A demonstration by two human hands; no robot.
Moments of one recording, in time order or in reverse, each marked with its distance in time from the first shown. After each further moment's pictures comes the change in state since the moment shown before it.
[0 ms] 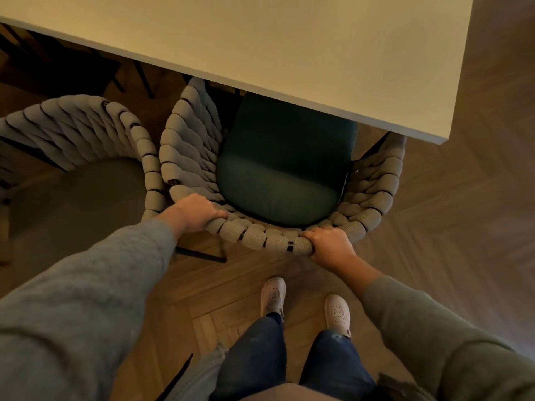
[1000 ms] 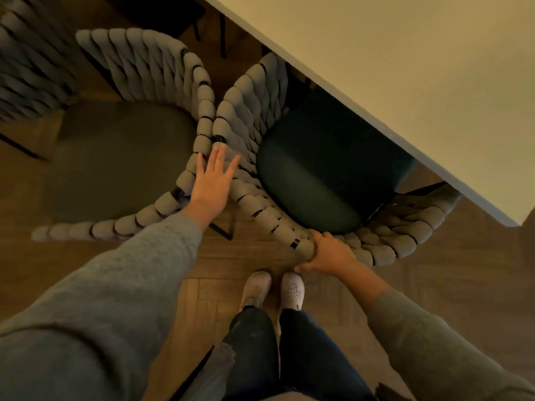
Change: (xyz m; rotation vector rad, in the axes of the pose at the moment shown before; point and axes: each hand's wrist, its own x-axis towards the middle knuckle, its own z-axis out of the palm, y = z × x) left_hand -0.014 0.015 0.025 -0.385 0.157 -0.834; right_hand 0.058 -0.018 -0.025 0.044 -0.466 0.013
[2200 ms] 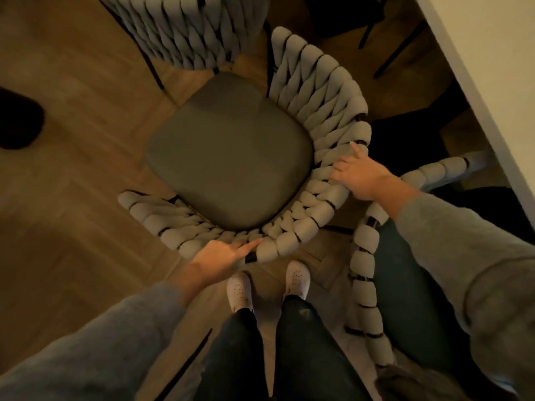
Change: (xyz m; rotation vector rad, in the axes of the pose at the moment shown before) left_hand -0.104 -0.191 0.145 -0.448 -0.079 -0.050; right_hand 0.259 -0.330 -0.204 -1.300 0.132 -0.830
